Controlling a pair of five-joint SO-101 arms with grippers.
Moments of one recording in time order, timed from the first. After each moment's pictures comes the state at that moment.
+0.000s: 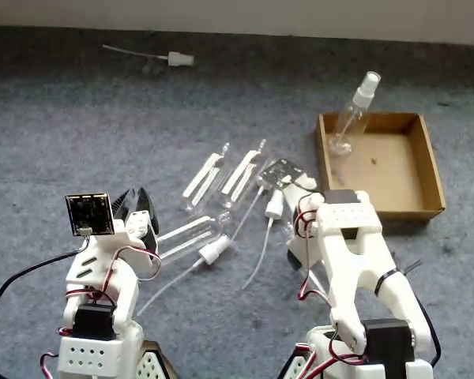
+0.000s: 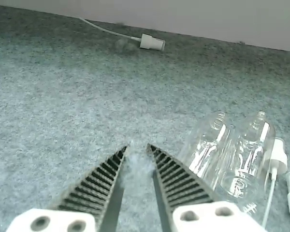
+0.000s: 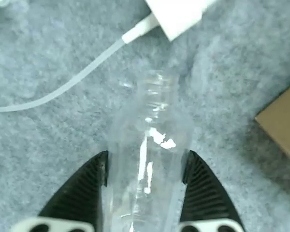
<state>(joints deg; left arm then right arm) -2.0 -104.0 94.8 38.3 13.9 -9.5 -15.7 46.5 62.5 37.5</state>
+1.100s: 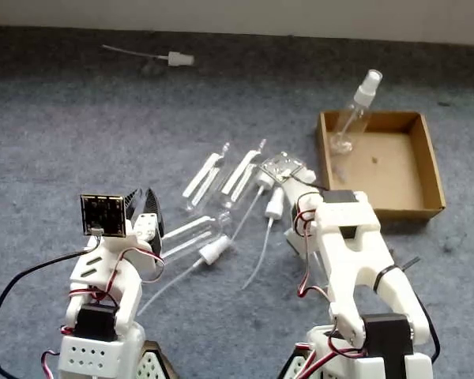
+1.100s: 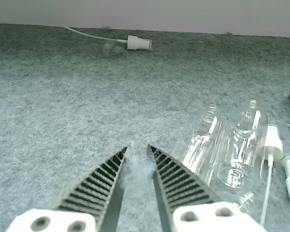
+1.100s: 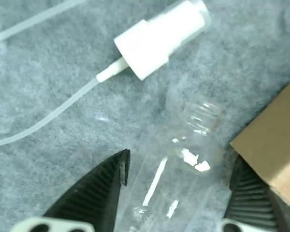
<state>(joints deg) 0.7 -104.0 94.8 38.3 9.4 -9.6 -14.4 46.8 53.6 37.5</state>
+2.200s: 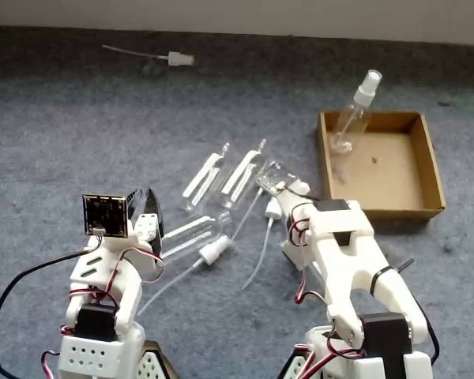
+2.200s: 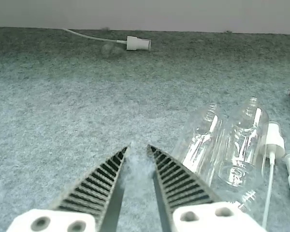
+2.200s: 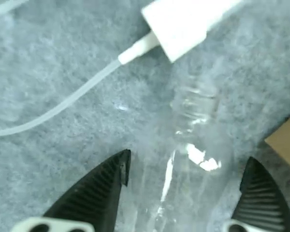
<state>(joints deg) 0.7 -104.0 94.8 38.3 8.1 -11.3 -14.2 51.6 51.6 36.8</state>
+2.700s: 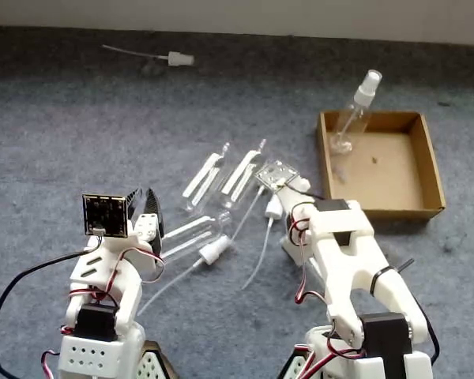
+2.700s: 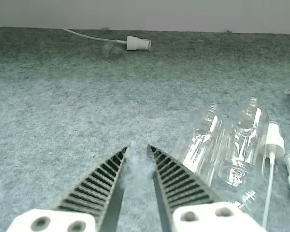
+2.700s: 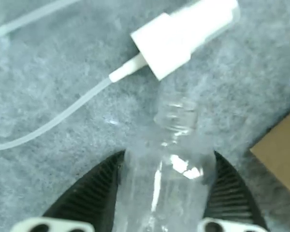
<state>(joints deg) 0.7 -104.0 94.8 38.3 8.1 -11.6 -14.2 51.6 48.7 35.8</state>
